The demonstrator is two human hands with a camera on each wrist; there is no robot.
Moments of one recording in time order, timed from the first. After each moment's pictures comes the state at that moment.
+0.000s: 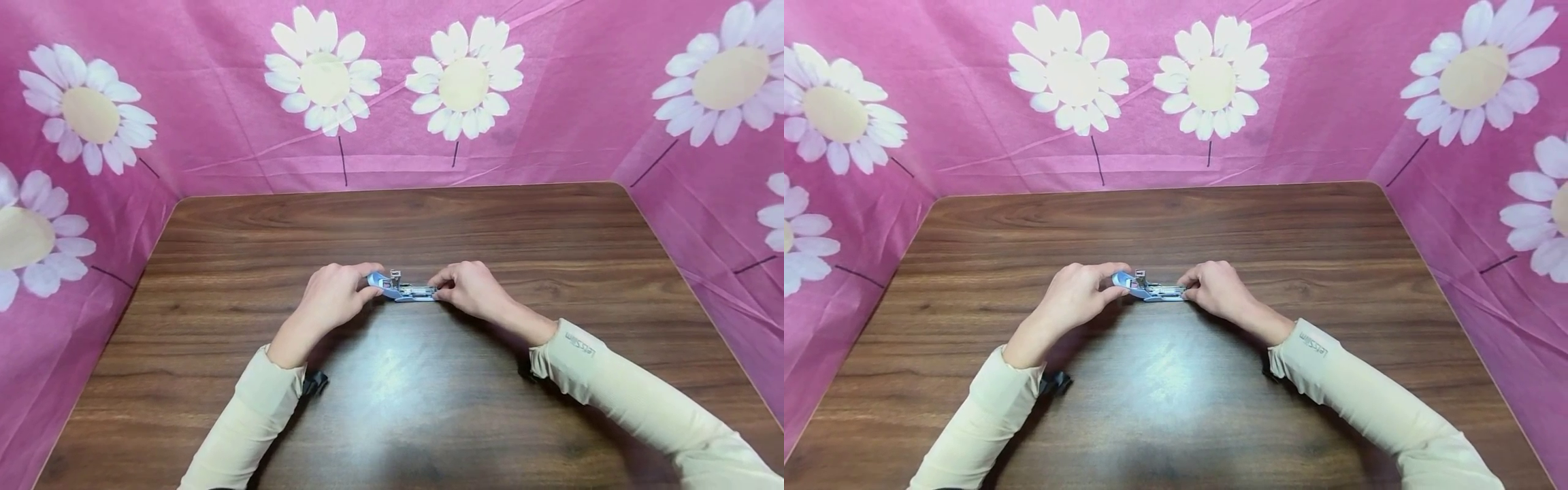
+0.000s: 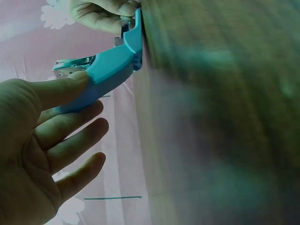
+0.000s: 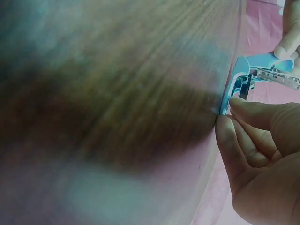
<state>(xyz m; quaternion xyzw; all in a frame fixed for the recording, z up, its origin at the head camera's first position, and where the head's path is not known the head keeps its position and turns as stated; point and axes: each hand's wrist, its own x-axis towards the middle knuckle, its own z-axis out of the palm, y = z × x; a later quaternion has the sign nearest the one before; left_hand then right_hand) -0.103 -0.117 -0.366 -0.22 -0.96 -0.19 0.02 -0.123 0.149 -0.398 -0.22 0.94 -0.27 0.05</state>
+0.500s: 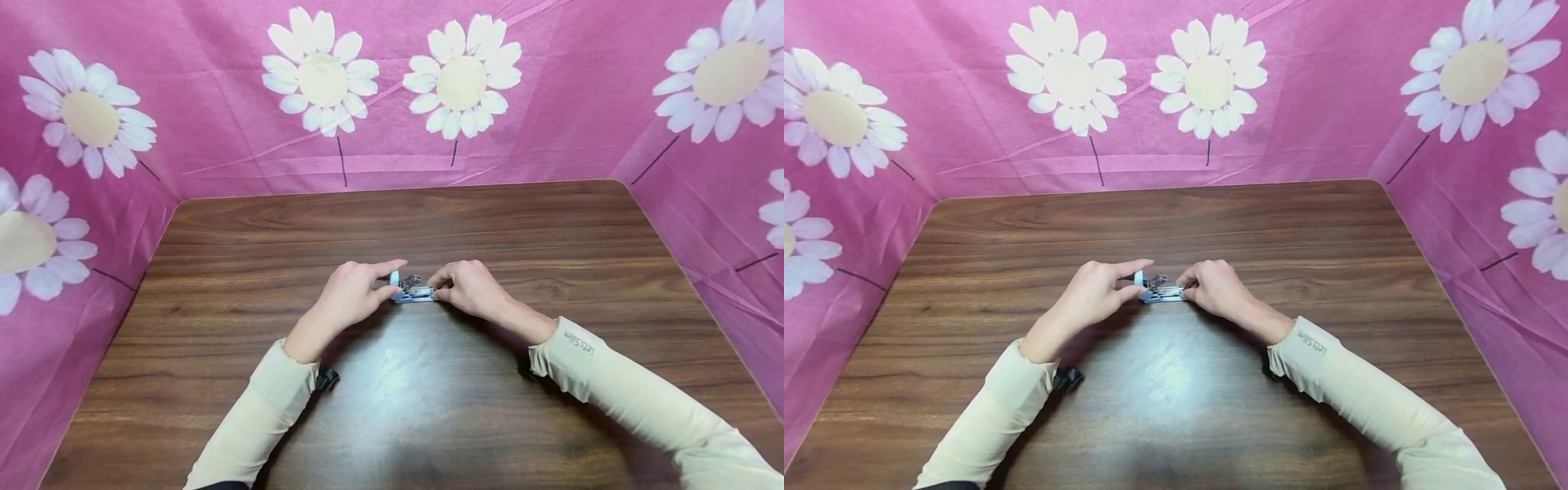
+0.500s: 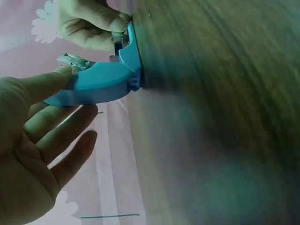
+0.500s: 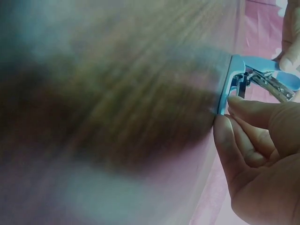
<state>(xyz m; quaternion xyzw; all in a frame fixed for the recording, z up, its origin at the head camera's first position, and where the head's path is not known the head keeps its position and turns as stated) -0.108 -0.095 -0.365 -0.25 -0.94 -0.24 0.00 -0.125 0.148 -0.399 -0.23 0.94 -0.26 0.05</state>
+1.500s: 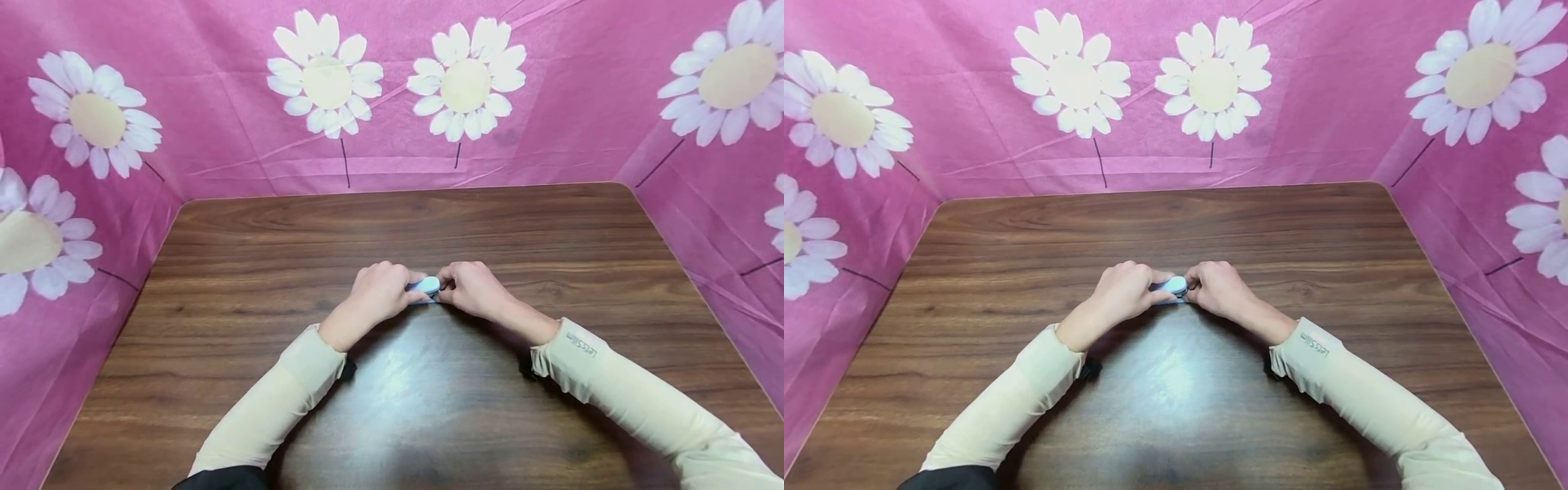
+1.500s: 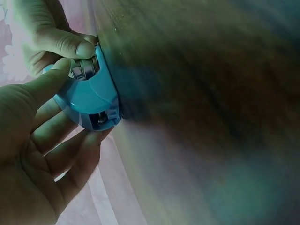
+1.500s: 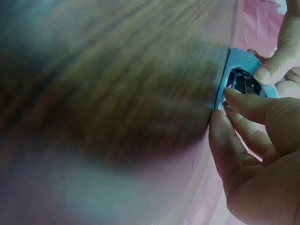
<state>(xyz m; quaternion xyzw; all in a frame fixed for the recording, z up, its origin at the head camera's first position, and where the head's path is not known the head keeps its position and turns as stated) -0.120 -0.056 -0.374 -0.23 -0.96 -0.15 -0.07 -0.130 0.147 -0.400 -0.23 0.94 -0.24 0.03</state>
